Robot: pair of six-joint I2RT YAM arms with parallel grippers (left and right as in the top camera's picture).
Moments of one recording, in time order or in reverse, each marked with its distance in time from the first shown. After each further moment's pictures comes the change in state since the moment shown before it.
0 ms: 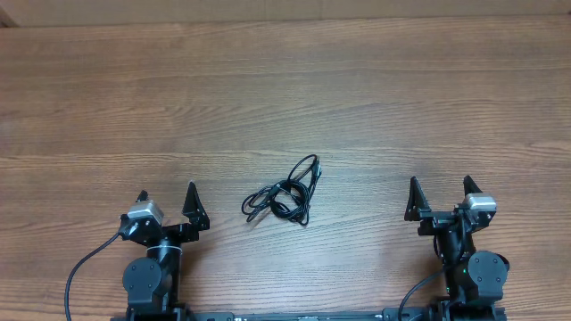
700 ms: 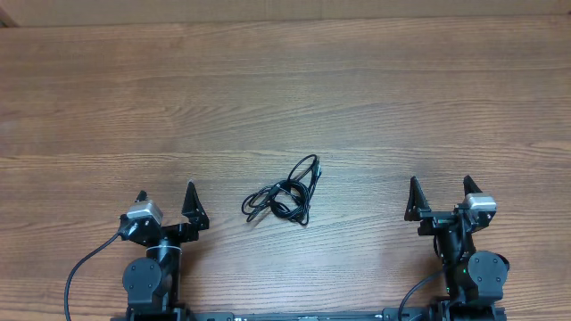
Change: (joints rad) left arm 0.000 0.000 0.000 0.002 -0.008 0.000; right arm 0.000 0.000 0.000 0.000 -0.001 0.000
